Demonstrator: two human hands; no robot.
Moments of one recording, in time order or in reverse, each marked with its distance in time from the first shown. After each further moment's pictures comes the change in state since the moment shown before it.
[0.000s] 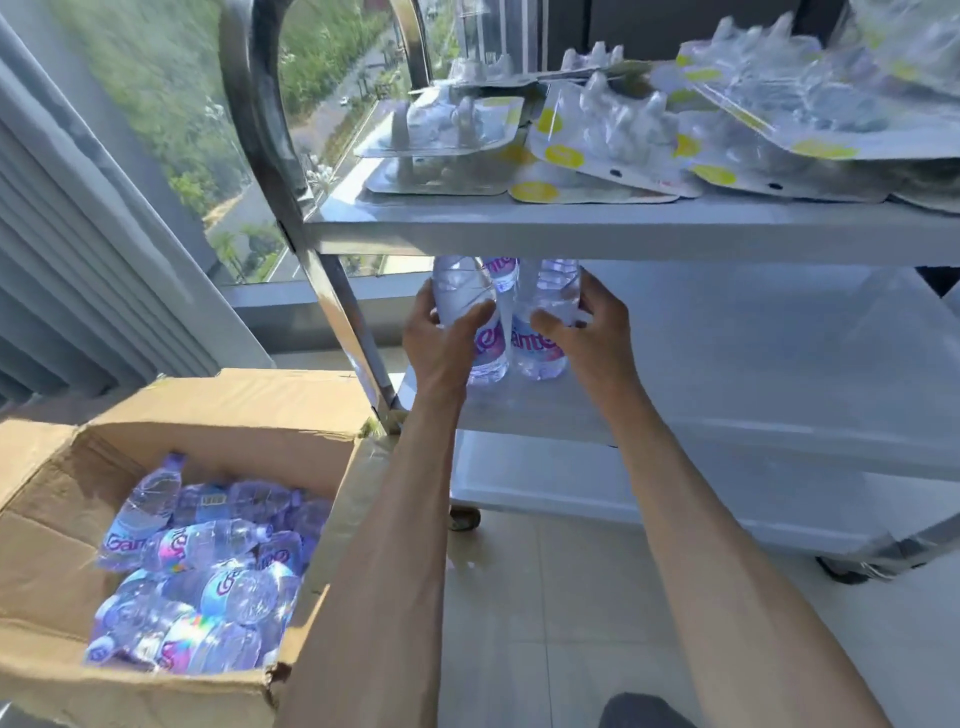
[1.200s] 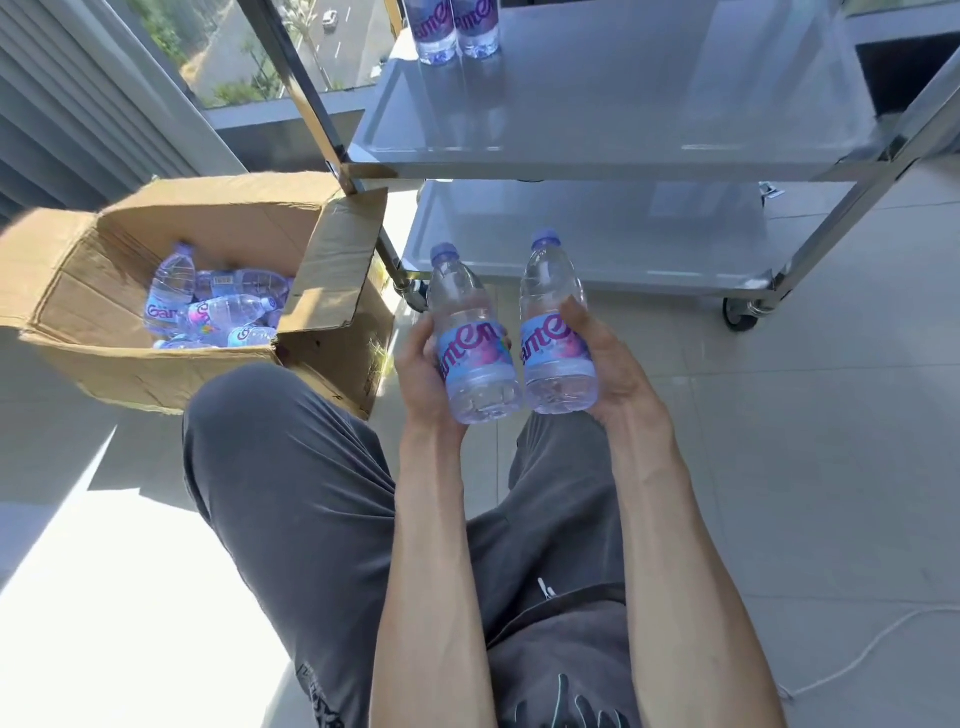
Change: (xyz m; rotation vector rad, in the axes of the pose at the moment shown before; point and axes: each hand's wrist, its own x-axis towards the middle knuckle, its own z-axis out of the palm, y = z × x) left_hand -0.381 -0.034 -0.072 -0.675 -0.252 -0.629; right_hand -0.337 0.005 -0.154 0.793 -0.365 0.752
